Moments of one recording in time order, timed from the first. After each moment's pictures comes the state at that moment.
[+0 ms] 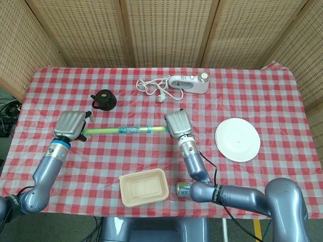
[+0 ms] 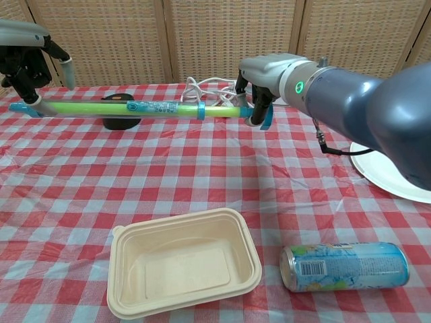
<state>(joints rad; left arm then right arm) -0.82 -1.14 -0.24 -1.86 0.56 1.03 0.65 1.06 -1.74 0.37 -1.39 -0.60 1.07 -0.85</state>
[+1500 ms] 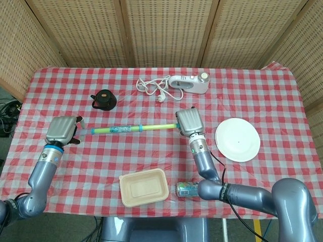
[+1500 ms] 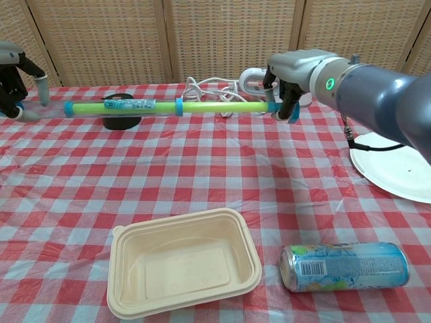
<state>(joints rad) -0.79 -1.15 -0.14 -1.82 0.58 1.09 0.56 1.03 -1.68 0.32 -1.37 -0.59 1.10 -0.81</state>
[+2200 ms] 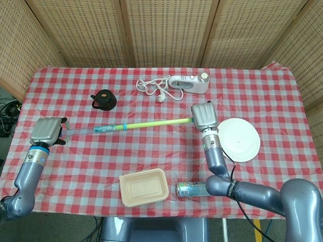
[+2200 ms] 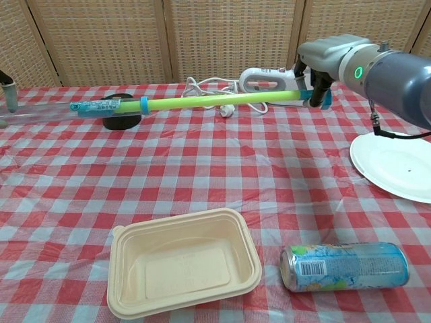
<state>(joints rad) -0.73 -1.12 -0.10 -1.73 0.64 1.05 0.50 1.01 -1.62 0.31 -1.36 -0.56 1.14 -0.88</state>
